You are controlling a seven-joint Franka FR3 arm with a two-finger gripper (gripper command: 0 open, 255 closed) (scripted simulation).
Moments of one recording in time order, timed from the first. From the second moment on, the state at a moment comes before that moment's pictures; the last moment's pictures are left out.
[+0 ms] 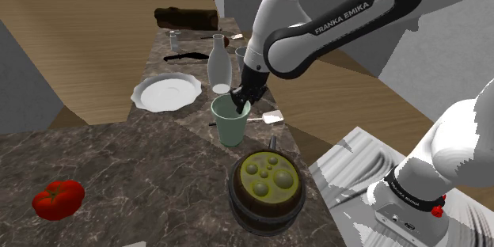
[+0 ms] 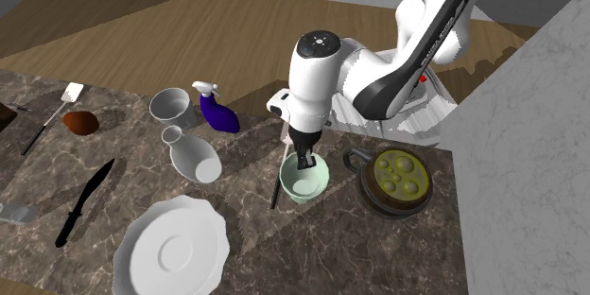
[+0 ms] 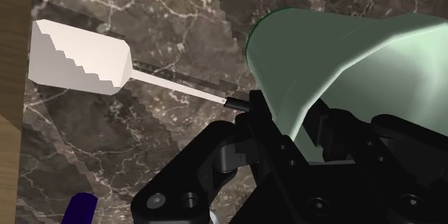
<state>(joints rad) 0.11 -0.07 0.37 -2.36 0.21 2.48 0.36</state>
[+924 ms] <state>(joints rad) 0.11 -0.16 0.36 -2.27 0.22 2.29 0.36</state>
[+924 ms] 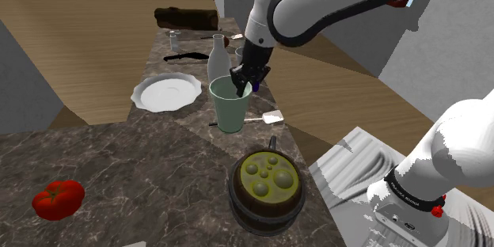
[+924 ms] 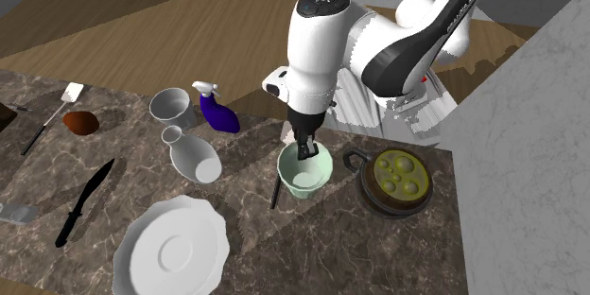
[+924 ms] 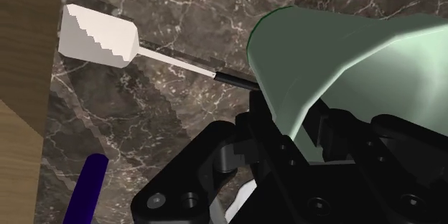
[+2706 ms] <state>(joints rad) 0.09 -0.23 0.33 -1.96 0.20 1.92 0.40</state>
